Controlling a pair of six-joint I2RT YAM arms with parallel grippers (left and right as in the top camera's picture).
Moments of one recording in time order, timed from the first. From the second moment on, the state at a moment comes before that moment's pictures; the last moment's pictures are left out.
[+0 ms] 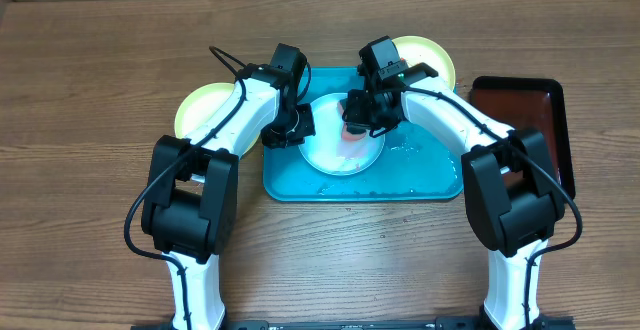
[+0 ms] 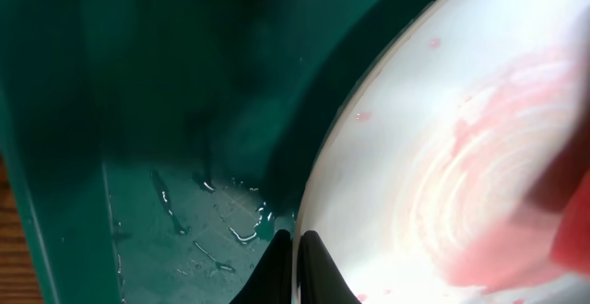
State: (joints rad) left arm -0.33 2.09 1.52 -0.89 0.14 -0.48; right arm 0.42 2.13 1.57 -0.68 -0.29 0.48
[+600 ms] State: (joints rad) left arm -0.33 2.09 1.83 -1.11 -0.06 -0.36; right arm 0.07 1.68 1.77 -0.99 -0.30 0.46
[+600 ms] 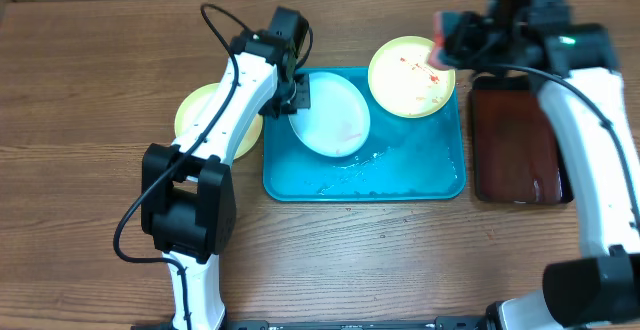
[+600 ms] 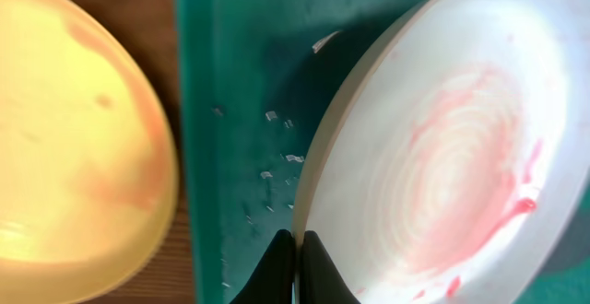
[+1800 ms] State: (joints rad) left arm -0.67 2.09 2.13 -1.31 -1.08 -0.35; right arm -0.07 1.71 1.76 -1.09 -0.26 0.42
